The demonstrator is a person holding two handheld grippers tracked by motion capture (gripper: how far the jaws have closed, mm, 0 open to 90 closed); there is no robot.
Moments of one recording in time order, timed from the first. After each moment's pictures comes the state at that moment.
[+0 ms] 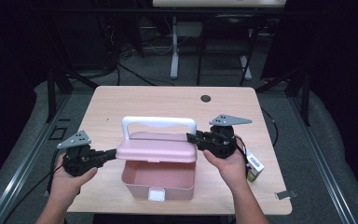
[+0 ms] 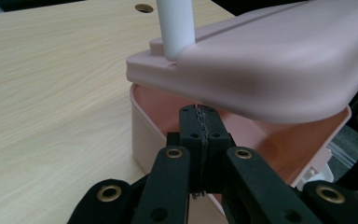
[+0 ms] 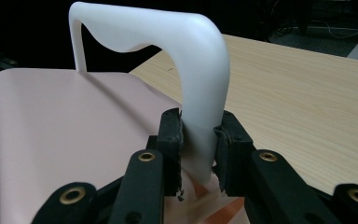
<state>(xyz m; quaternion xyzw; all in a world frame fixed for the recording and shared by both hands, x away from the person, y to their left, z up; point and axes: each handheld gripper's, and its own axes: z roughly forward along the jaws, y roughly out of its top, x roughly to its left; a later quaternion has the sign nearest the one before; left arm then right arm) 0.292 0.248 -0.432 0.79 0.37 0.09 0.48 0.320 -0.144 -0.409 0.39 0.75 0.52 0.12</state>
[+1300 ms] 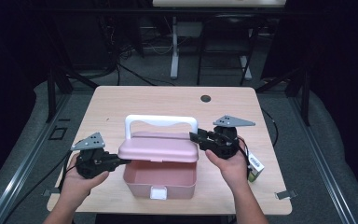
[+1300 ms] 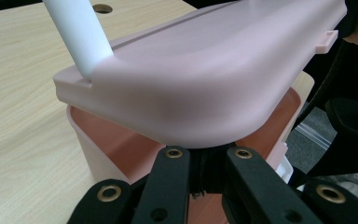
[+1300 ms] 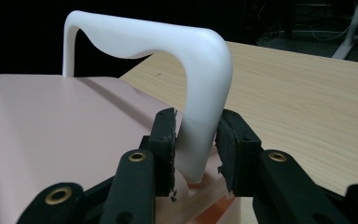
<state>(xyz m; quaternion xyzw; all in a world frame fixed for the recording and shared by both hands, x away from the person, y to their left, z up) 0.290 0.217 -0.429 0.81 0.32 0.06 0.49 0.319 -0.152 -0.415 0.41 0.73 0.53 0.14</state>
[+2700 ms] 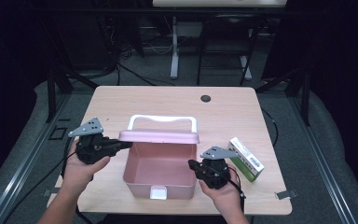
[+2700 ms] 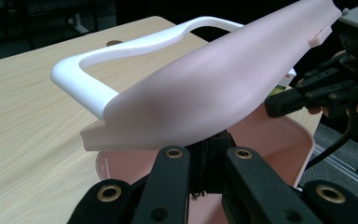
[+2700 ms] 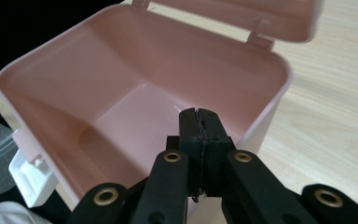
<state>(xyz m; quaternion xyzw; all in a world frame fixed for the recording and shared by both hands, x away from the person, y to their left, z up) 0.312 0.215 -0.407 0.79 0.31 0.09 0.52 0.268 -0.127 -0.472 0.42 0.78 0.45 0.15</state>
